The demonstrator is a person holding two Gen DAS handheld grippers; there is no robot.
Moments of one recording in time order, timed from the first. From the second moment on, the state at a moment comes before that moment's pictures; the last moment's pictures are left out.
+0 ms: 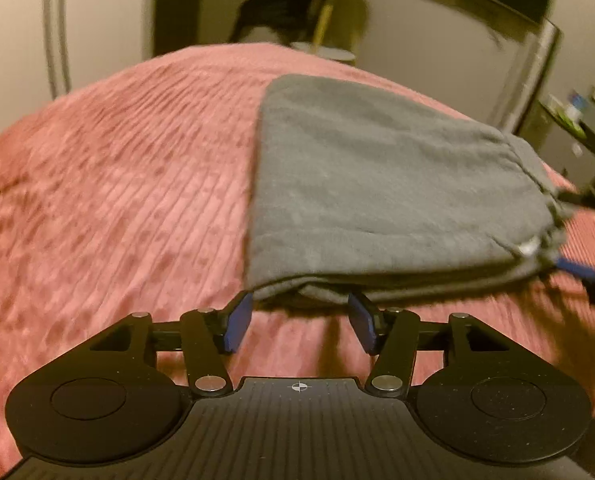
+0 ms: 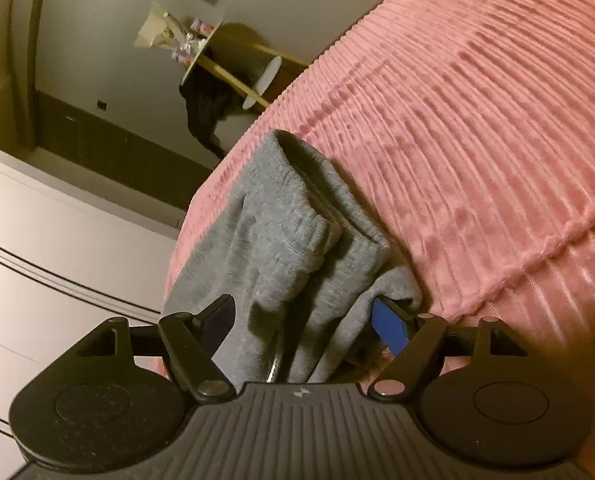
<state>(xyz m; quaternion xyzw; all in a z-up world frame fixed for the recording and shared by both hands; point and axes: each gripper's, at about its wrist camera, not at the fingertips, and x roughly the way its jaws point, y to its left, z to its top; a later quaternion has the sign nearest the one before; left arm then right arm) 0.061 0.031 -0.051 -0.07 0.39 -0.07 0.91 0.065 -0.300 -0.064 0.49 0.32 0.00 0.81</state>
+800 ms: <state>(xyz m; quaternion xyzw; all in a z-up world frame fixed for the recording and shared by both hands) 0.040 0.060 -0.042 -0.19 0.35 -0.05 0.92 0.077 -0.285 -0.069 0.42 0.32 -0.03 0.85</state>
